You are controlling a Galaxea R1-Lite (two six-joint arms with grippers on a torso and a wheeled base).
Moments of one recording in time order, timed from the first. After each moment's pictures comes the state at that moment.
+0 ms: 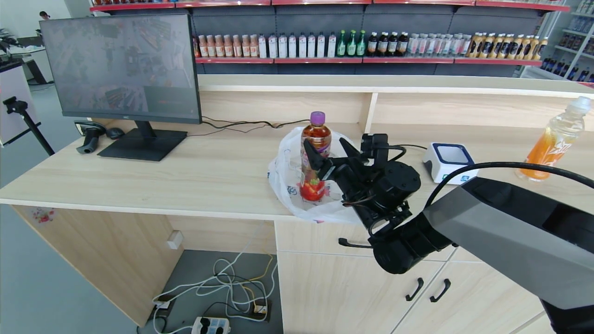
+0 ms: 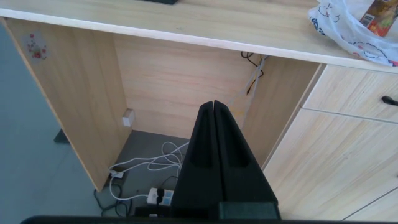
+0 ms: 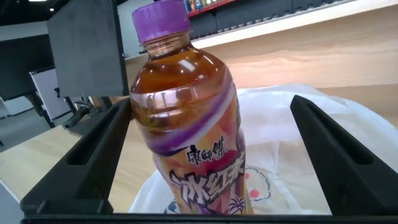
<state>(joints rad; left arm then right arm) 0.00 0.00 0.00 -0.01 0.04 -0.01 0.56 2.37 -1.25 -1.57 -0.10 0.17</state>
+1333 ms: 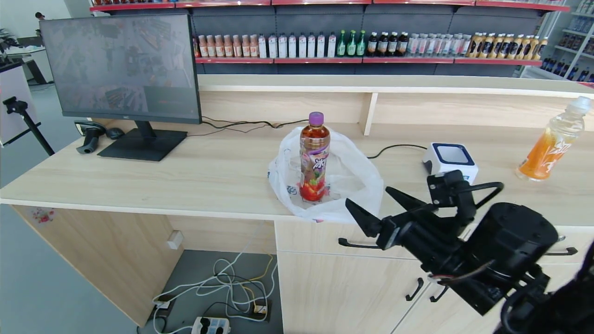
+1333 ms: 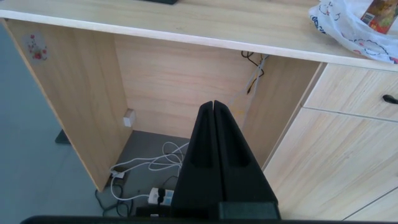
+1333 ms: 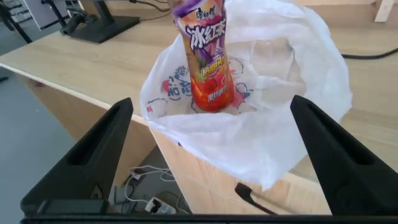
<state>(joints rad) 0.00 0.00 0.00 -0.01 0.04 -0.01 0.61 1.85 -0.38 -1.57 -0.11 0.10</state>
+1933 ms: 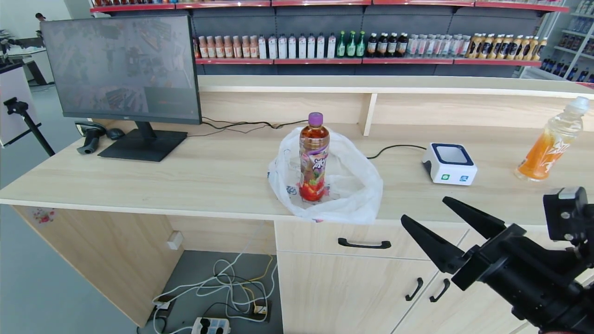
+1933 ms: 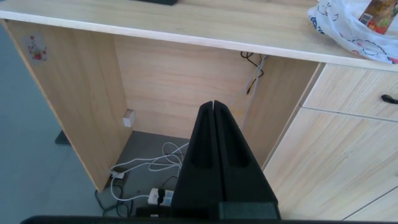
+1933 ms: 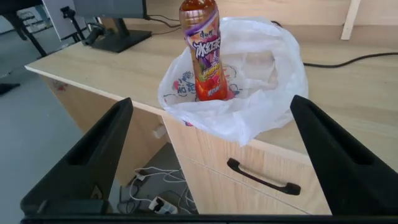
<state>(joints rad) 0.00 0.00 0.00 -0.01 0.04 -0.01 0.62 1.53 -0.11 -1.57 -0.10 0.09</state>
